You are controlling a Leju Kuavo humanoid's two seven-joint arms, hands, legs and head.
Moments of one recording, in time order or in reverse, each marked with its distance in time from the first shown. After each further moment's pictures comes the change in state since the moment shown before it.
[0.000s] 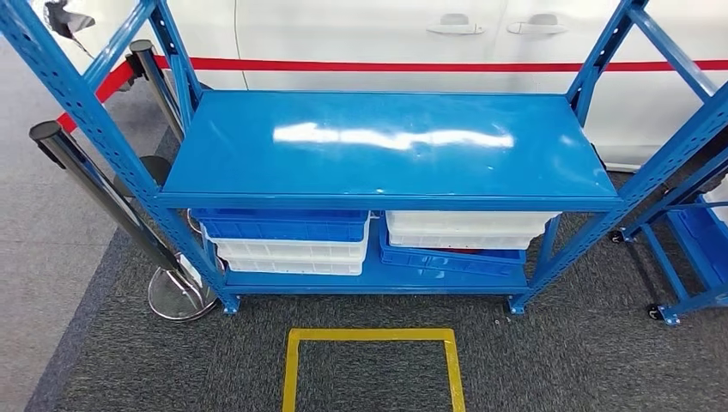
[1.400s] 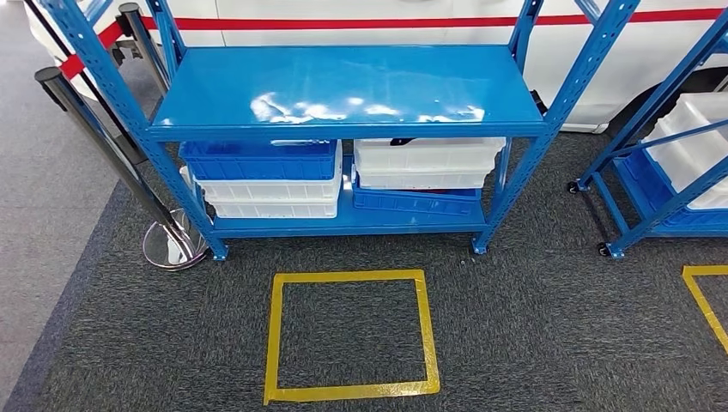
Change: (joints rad) left arm 0.002 0.043 -0.098 -0.012 -0.036 -0.001 -0.012; right arm -0.021 0.017 0.019 -0.016 -0.034 -0.028 -0.018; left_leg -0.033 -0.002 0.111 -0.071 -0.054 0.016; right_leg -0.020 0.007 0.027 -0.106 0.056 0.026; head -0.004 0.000
